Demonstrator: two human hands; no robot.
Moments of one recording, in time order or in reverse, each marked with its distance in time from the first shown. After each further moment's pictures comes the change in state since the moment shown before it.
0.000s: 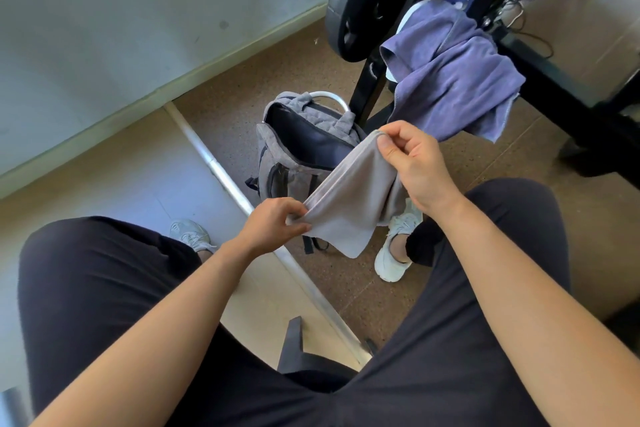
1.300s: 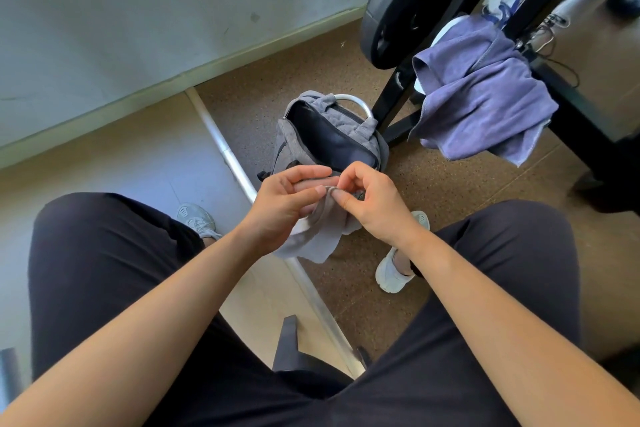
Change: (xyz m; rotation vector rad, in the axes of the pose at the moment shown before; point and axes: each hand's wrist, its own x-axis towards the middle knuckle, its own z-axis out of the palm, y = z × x) left_hand -0.023 0.063 -0.042 -1.267 0.217 -0.244; right_hand -0.020 0.005 0.064 -0.281 -0.341 -0.020
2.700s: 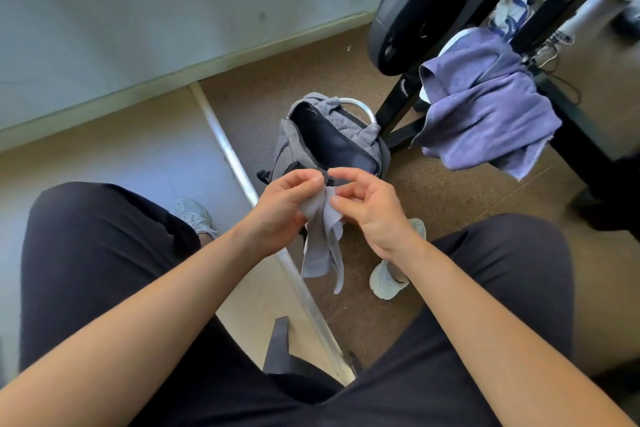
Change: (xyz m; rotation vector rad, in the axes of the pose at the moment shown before) left_hand 0.006 -0.003 0.004 -0.171 0.087 -0.142; right_hand -0.004 -0.004 0.011 0.539 0.039 0.245
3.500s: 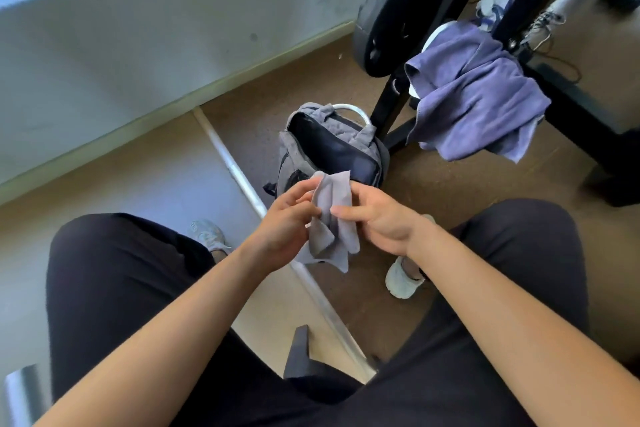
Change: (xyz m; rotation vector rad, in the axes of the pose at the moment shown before) left_hand -0.005 -0.011 -0.005 0.111 -0.069 -0.028; right_hand 0.003 0.000 -0.011 0.130 -0.272 0.296
